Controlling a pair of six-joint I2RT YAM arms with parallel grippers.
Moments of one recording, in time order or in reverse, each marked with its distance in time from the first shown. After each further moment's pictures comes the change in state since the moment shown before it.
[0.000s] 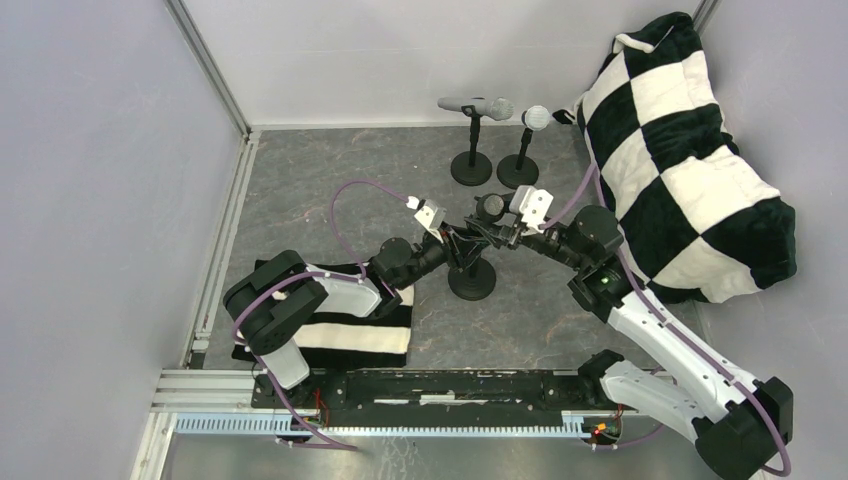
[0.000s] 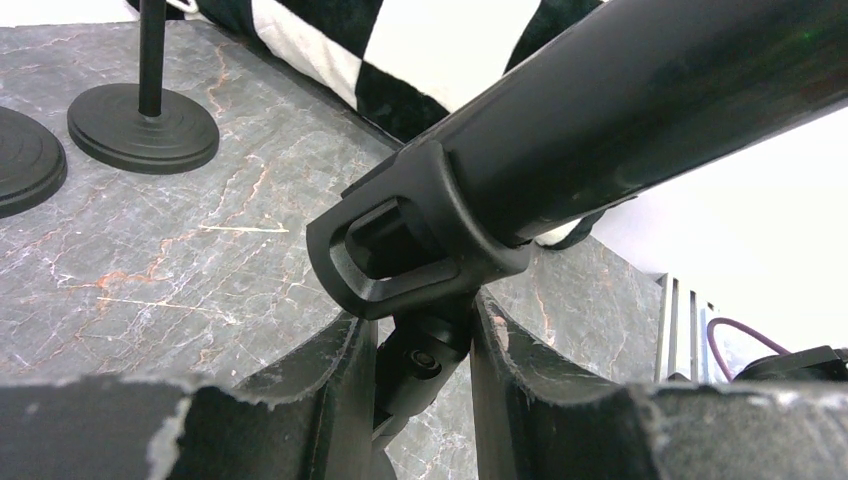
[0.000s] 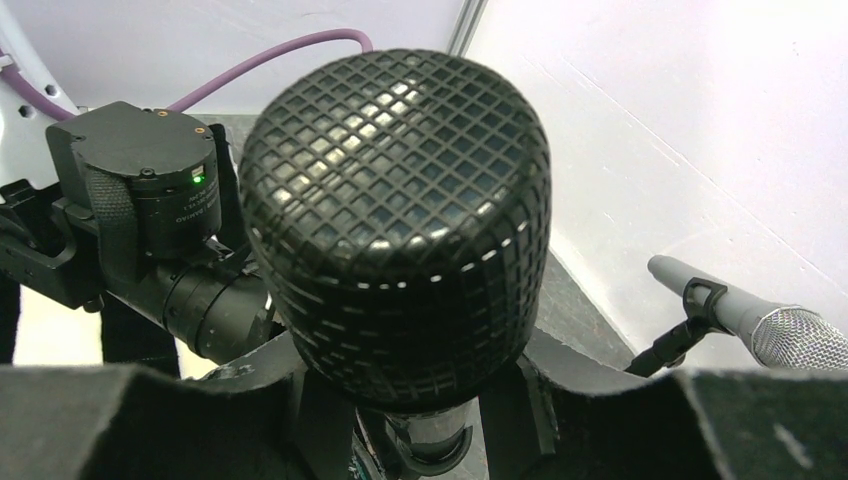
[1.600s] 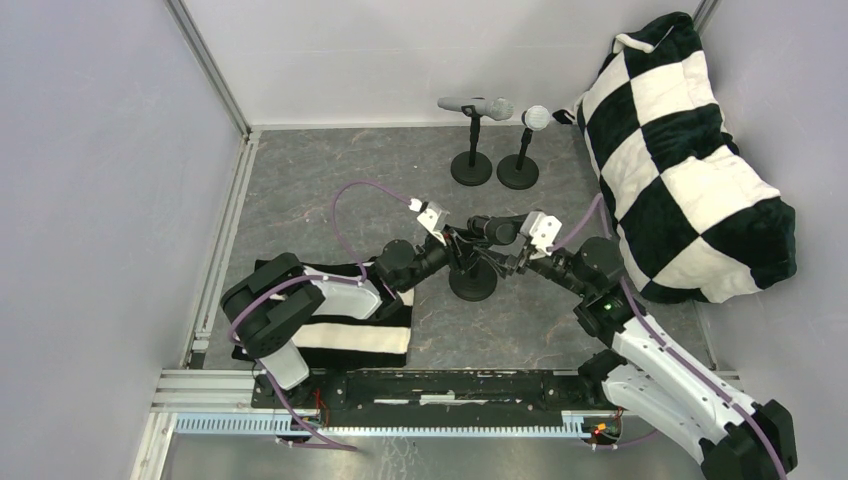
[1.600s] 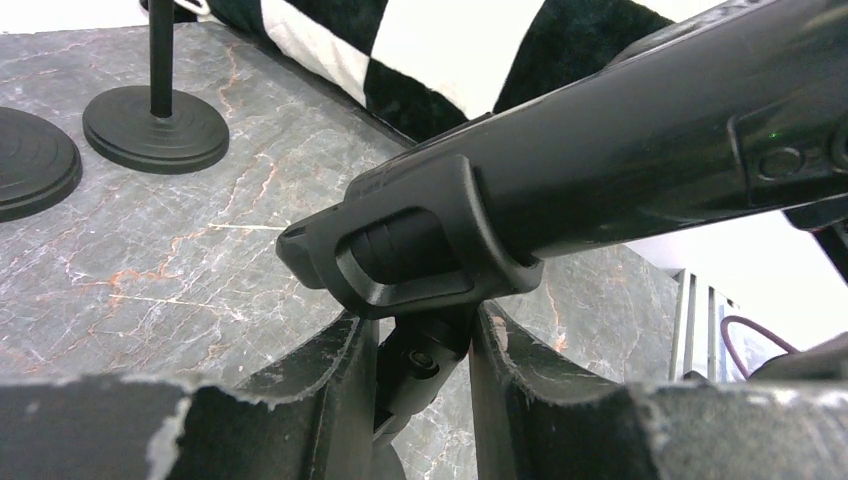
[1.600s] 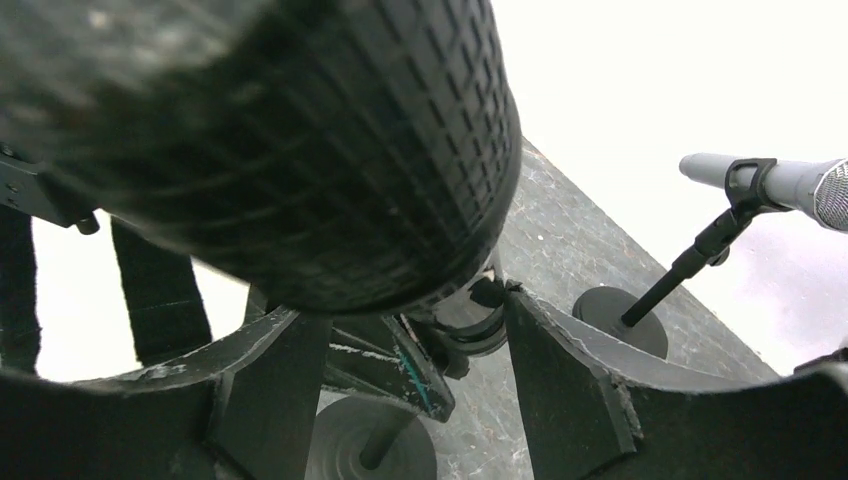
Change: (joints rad) left arm -0.016 -0.016 0.001 -0.031 -0.053 0.032; right arm -0.011 -0.136 -0.244 0.097 0.048 0.066
